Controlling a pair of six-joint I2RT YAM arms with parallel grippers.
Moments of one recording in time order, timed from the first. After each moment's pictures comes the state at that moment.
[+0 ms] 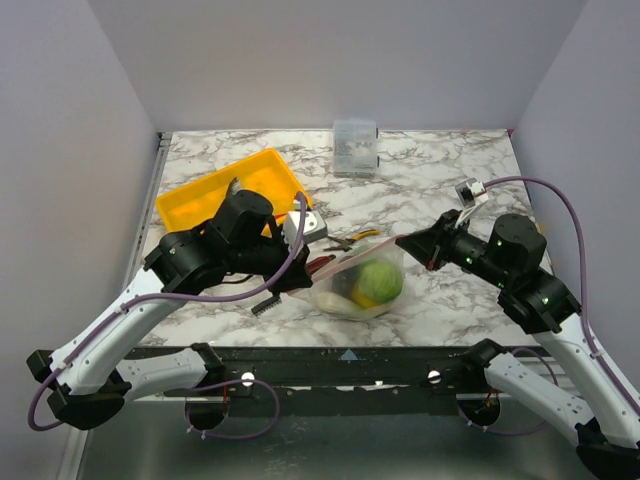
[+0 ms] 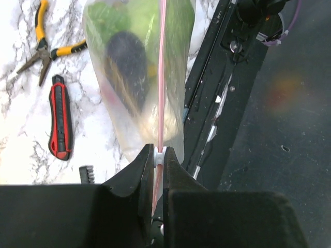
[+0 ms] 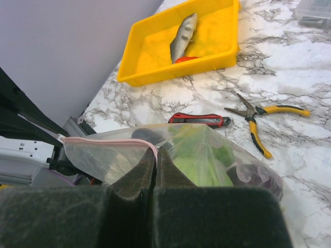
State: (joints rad) left arm -0.84 1.06 1.37 -1.00 0.42 0.05; right arm 0.54 0.71 0.94 -0.42 -0.27 0.46
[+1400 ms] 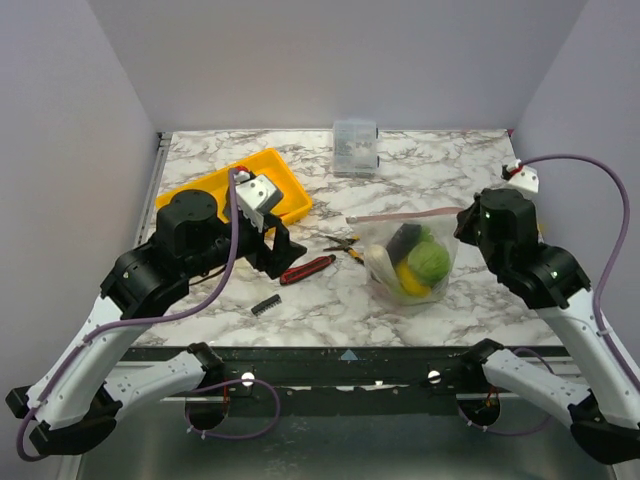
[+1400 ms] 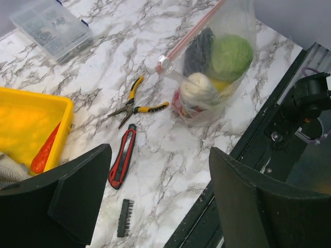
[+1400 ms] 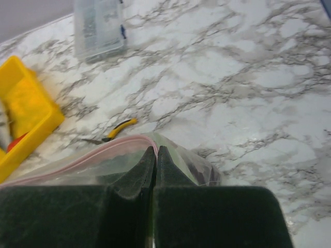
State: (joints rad) left arm -0.76 0.91 1.38 -0.80 0.18 -0.06; right arm 0.54 0.85 1.19 -0.83 0.51 0.56
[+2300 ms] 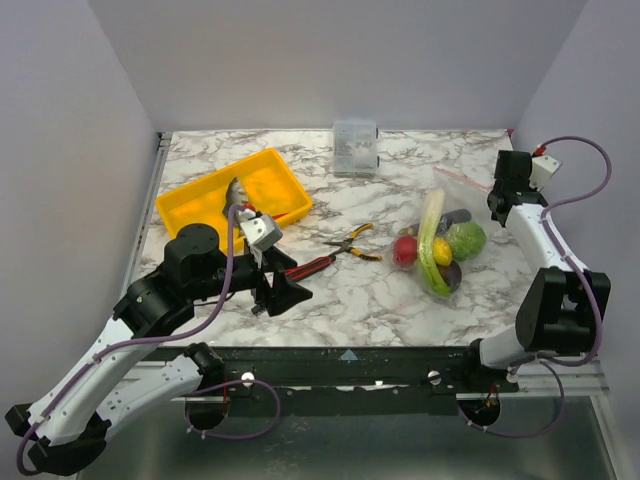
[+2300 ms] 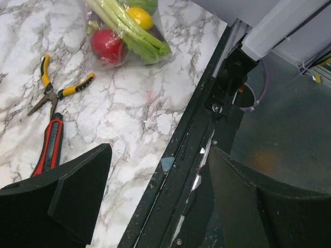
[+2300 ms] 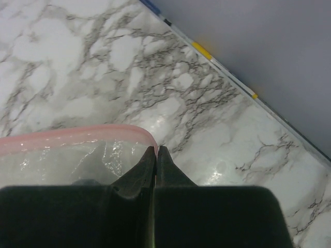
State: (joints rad) left arm -0.76 0.71 1.03 -0.62 0.46 -0.18; right arm -0.08 1.47 1.12 -0.38 0.61 0.45
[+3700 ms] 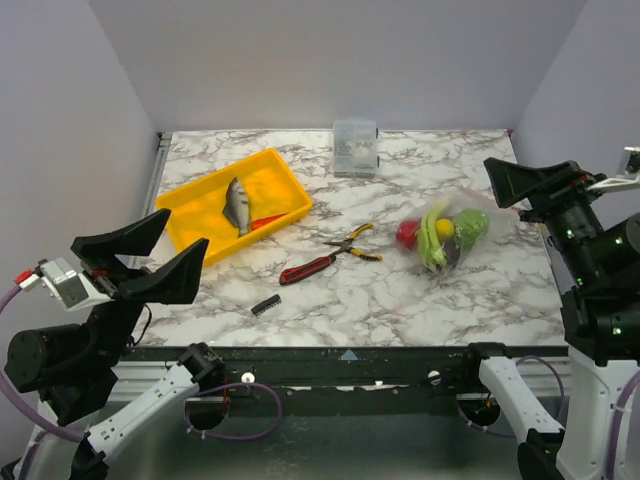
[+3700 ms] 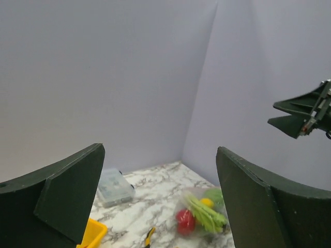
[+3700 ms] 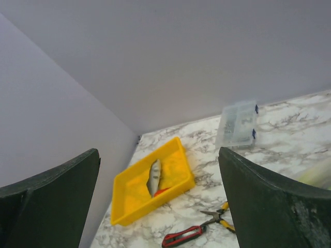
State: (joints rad) left arm -0.75 0.27 1.03 -0.19 -0.12 -0.15; right arm -0.02 0.74 1.38 -0.50 -0.28 0.64
